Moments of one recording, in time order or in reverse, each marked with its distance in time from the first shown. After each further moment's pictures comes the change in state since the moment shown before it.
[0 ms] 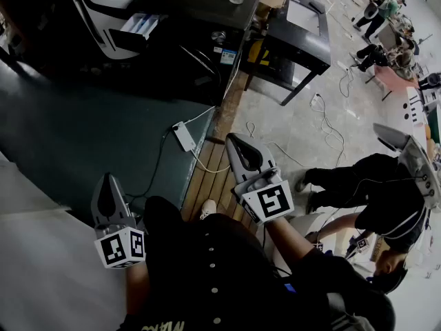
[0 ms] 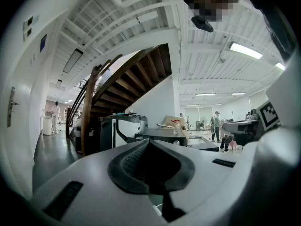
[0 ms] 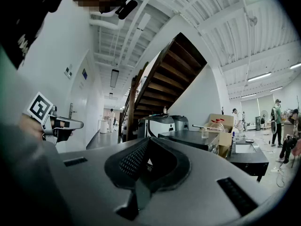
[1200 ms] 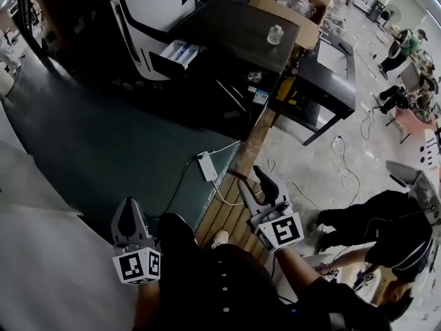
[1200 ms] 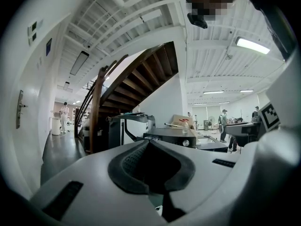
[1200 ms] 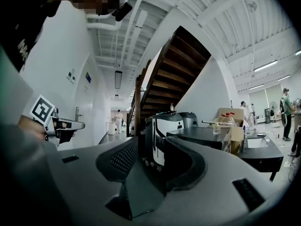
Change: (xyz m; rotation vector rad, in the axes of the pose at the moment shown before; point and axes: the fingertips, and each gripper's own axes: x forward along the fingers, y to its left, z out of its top) left arm 0.003 0.034 0.000 -0.002 0.011 0.092; right arm 0.036 0.013 -0.020 0.030 0.050 0.102
